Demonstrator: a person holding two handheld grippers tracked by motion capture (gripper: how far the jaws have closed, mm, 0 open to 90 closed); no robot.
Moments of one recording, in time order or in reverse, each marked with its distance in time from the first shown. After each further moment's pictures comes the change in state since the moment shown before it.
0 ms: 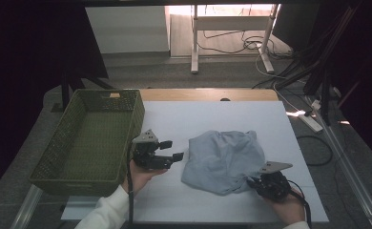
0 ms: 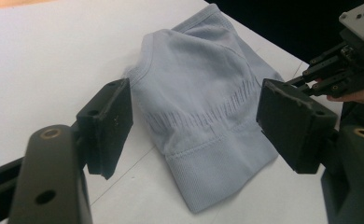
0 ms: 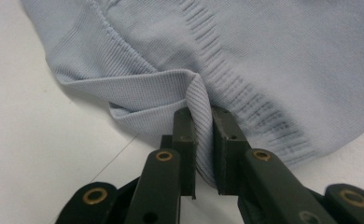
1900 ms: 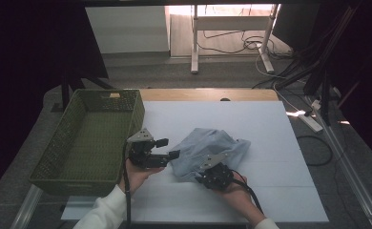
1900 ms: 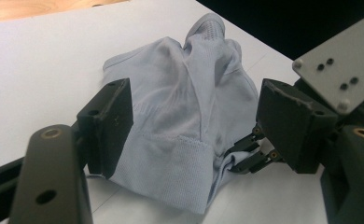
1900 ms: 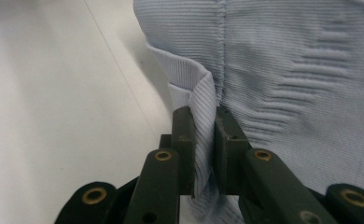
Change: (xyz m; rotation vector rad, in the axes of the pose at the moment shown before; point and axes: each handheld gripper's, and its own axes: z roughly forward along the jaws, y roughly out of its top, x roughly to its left) left arm 0.003 0.001 -0.011 -0.034 0.022 -0.006; right arm 0.084 0.087 0.086 -0.039 0.227 -0.235
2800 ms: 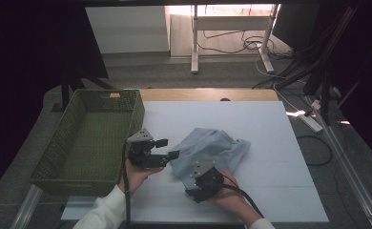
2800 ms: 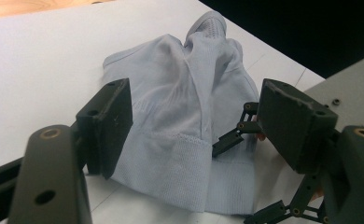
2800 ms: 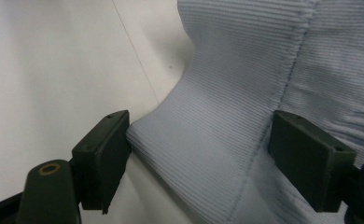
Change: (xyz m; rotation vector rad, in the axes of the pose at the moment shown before) left arm 0.002 -0.002 -0.001 0.006 -0.003 -0.006; right arm 0.023 0.005 0.022 0.018 -0.027 -0.136
